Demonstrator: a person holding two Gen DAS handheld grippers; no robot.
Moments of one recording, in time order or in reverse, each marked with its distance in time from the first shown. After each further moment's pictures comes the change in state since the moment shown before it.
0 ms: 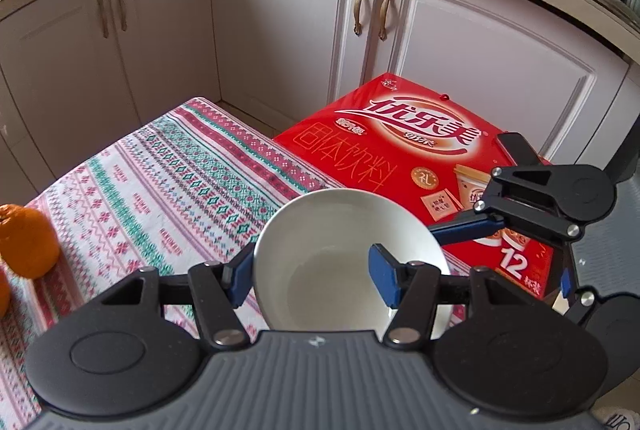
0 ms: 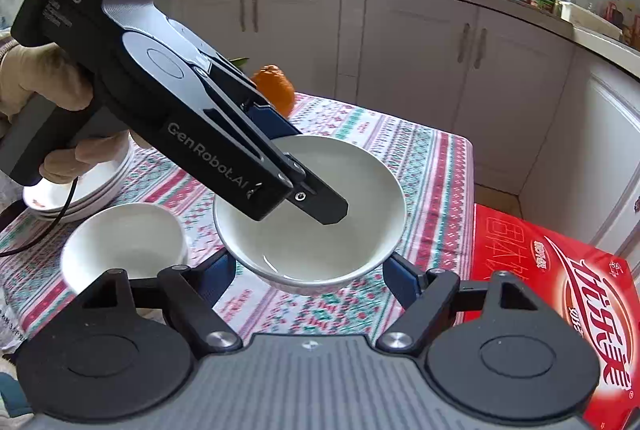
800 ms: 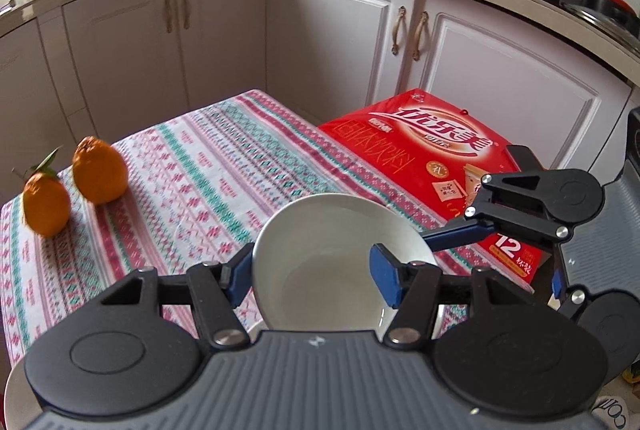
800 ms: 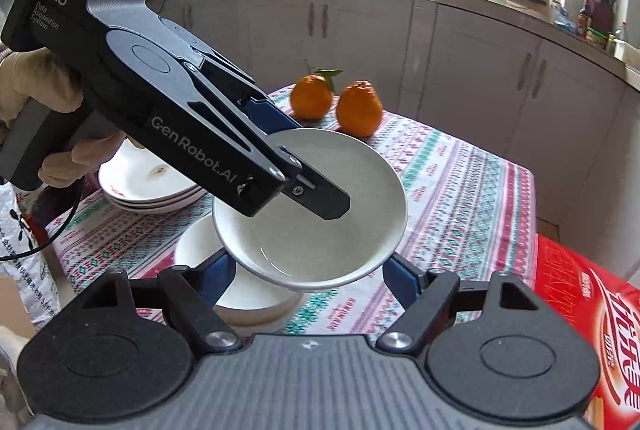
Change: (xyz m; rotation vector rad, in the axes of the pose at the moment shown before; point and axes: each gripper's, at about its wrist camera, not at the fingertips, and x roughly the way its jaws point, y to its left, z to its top) left arm -0.081 0.004 -0.063 -0.116 -0.064 0.100; right arm -0.016 0.075 0.009 -0.109 -0.010 0.120
